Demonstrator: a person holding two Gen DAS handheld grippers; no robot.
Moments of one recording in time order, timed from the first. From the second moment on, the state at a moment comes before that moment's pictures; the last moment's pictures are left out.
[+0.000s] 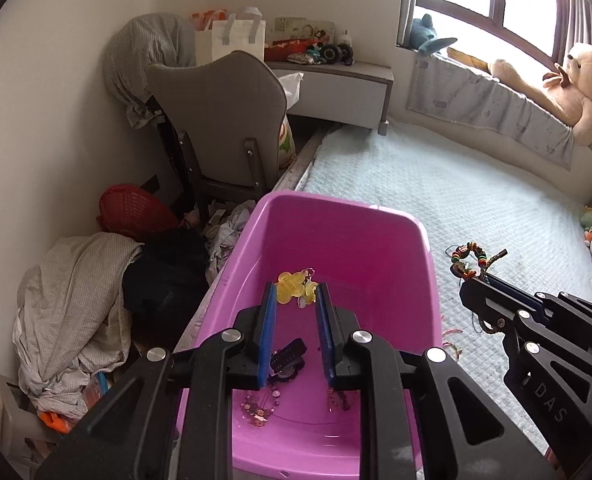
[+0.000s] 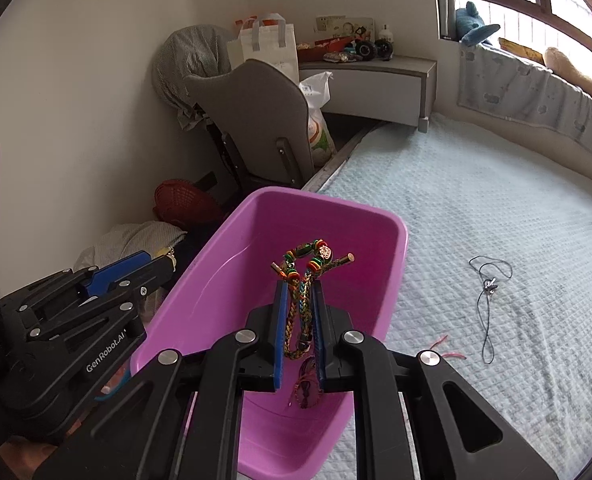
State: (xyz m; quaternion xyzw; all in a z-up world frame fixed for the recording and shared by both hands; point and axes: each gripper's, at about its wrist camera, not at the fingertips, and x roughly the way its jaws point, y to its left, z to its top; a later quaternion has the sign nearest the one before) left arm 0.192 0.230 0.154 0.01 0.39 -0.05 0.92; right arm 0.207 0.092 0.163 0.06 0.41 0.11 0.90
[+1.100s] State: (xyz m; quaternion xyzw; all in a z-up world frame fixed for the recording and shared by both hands) left arm 0.233 0.267 0.062 -0.02 0.51 -0.01 0.86; right arm 0.266 0.113 0.075 0.03 0.54 0.09 0.84
